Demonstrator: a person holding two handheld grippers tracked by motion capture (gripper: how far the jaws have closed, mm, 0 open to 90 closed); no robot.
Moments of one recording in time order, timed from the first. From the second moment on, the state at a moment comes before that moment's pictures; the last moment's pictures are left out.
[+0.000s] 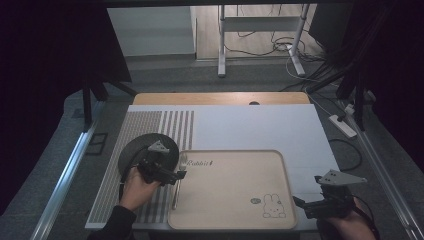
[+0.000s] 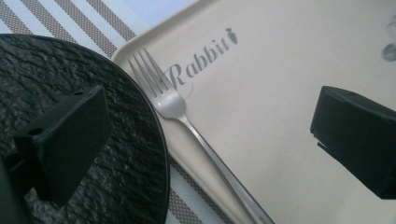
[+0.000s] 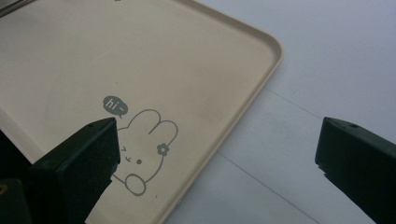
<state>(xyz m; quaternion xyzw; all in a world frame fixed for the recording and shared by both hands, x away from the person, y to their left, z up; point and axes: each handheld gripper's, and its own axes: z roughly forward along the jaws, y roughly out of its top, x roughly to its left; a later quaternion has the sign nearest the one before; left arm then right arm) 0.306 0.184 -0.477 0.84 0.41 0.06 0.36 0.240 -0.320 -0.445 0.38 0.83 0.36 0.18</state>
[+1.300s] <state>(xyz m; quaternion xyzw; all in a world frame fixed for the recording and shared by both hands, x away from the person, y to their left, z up) 0.221 0.250 -0.469 0.79 0.45 0.11 0.40 0.241 -0.320 -0.445 0.38 0.83 0.36 0.18</state>
